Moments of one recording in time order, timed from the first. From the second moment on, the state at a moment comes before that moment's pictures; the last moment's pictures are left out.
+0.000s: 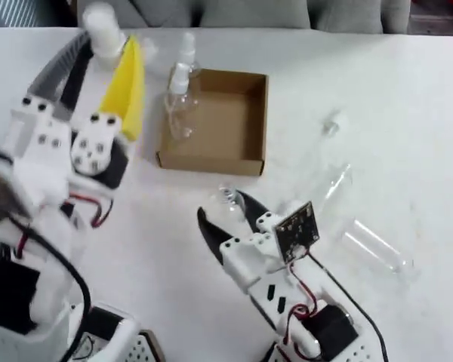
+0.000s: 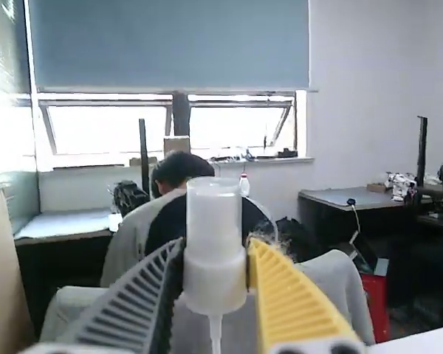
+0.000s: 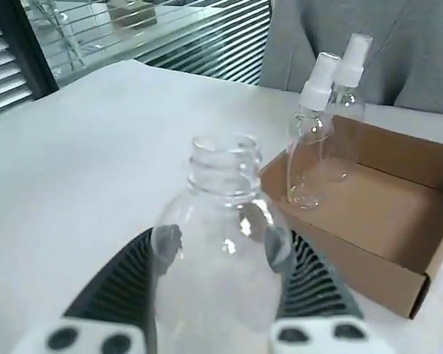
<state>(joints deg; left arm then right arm) 14.0 -53.8 11.2 39.1 1.9 -40.9 -102.8 80.5 43.8 -5.8</state>
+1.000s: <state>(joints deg) 26.3 -46.5 15.6 47.7 7.7 -41.0 -102.5 96.3 22.3 -5.9</state>
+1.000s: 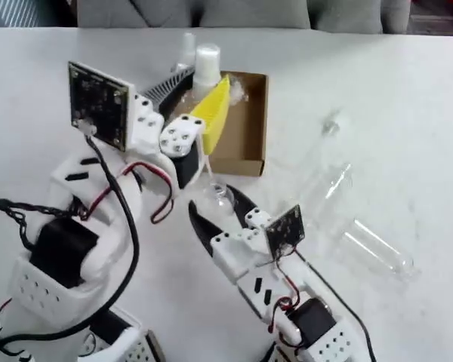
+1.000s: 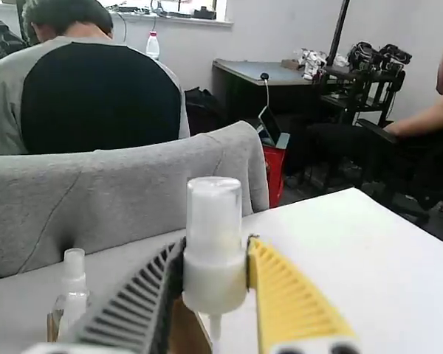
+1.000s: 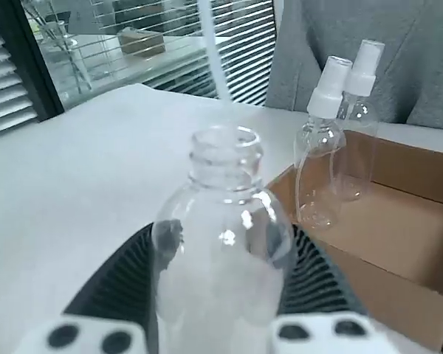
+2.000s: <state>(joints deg) 25.6 -46.5 14.4 49.3 13.0 -40.9 -102.7 96.4 21.9 -5.9</state>
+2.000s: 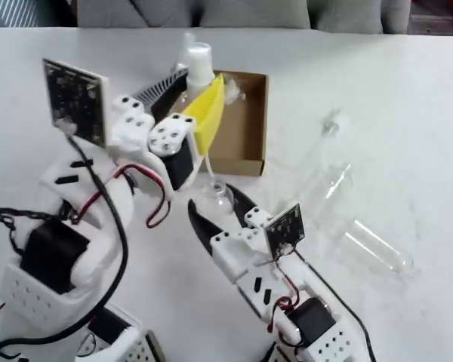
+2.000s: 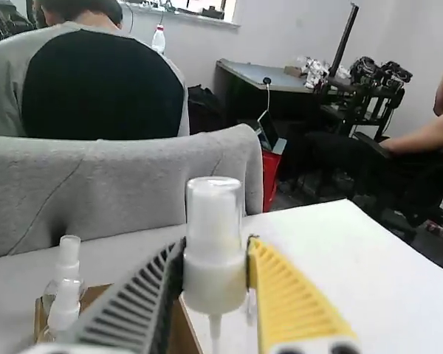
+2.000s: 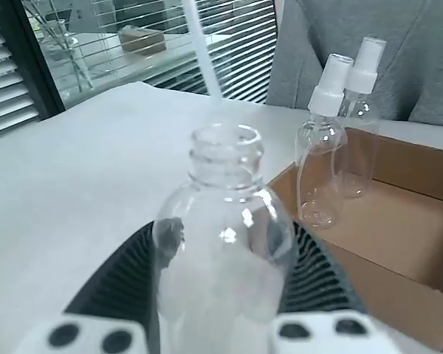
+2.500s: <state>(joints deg) 25.8 -49.3 29.2 49.1 13.6 -41.0 -102.7 96.4 21.9 -5.9</state>
